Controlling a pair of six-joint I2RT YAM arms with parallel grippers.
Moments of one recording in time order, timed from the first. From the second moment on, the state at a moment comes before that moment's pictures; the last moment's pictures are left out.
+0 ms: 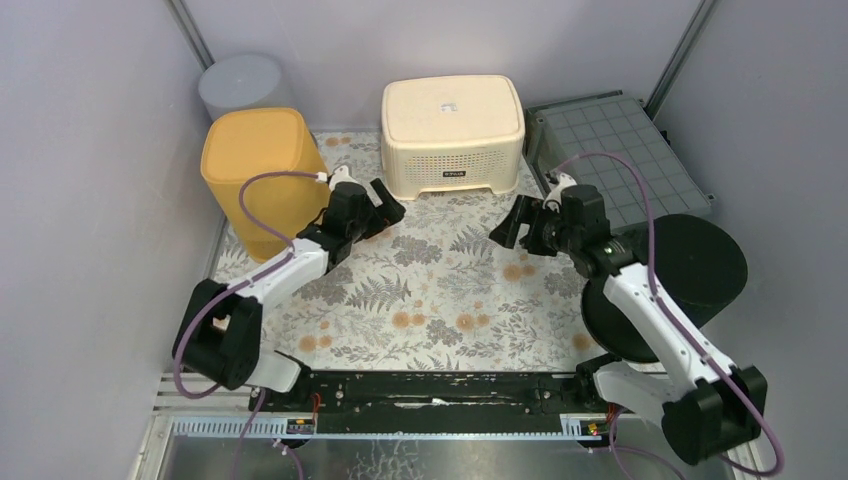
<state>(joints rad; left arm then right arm) -0.41 1.40 0.83 0.01 -0.07 -0.82 0.34 1.10 0.90 -0.43 -0.27 0.55</state>
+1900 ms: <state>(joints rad) -0.29 1.12 0.40 0.31 -0.36 -0.23 0.33 0.81 0.28 0.09 0.41 0.20</state>
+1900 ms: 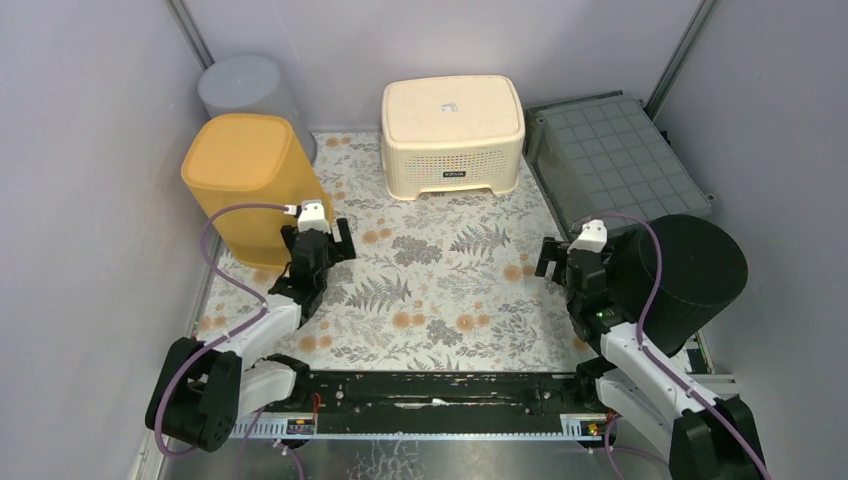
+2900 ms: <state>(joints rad) -0.10 1.30 0.21 0.89 -0.22 -0.12 0.21 1.32 0.19 0.79 0.44 0.13</state>
